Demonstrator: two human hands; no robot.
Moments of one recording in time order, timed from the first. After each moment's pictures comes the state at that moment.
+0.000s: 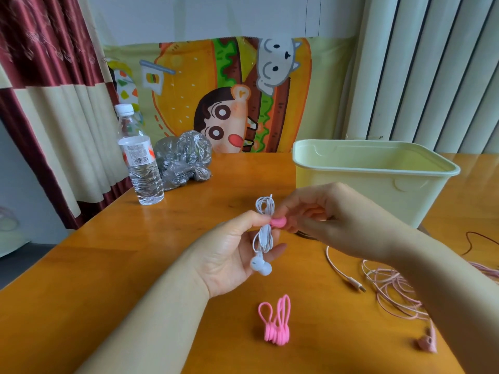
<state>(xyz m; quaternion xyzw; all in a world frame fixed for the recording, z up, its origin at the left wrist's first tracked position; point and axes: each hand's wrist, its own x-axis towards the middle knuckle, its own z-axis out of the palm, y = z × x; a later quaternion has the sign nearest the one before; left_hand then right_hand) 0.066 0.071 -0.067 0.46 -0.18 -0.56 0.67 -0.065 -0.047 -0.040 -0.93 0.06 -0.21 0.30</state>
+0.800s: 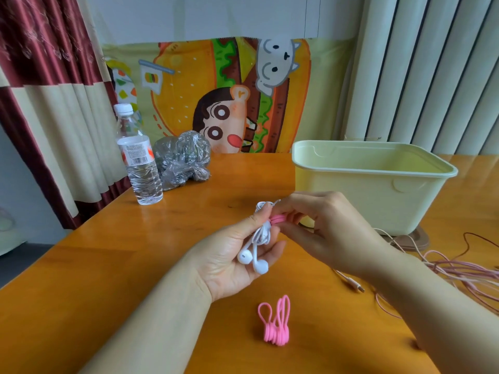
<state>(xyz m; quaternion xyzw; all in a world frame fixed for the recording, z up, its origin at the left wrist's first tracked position) 0.061 0.075 -0.062 0.43 -0.11 -0.57 0.69 -0.054 -0.043 -0.060 -0.93 -0.01 -0.34 0.16</state>
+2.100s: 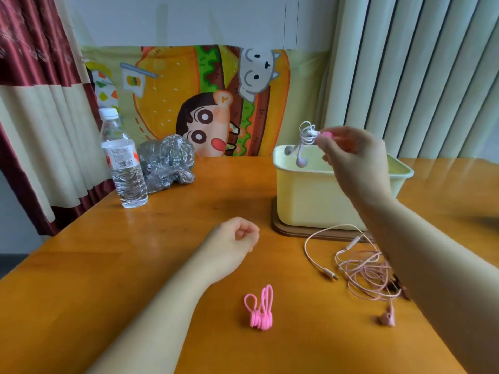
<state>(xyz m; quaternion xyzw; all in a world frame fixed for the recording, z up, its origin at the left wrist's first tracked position) 0.080 0.061 -0.098 0.74 -0.48 -0.21 0.41 -0.062 -0.088 -0.015 -0.72 0.30 -0.56 0.27</state>
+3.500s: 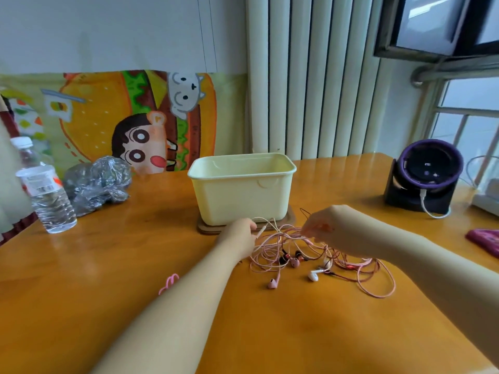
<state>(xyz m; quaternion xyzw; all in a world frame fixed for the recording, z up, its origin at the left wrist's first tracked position) -0.051 -0.047 -0.106 0.80 -0.54 -0.14 0.21 -0.255 -0.069 -0.041 -0.92 0.38 -0.08 0.11</state>
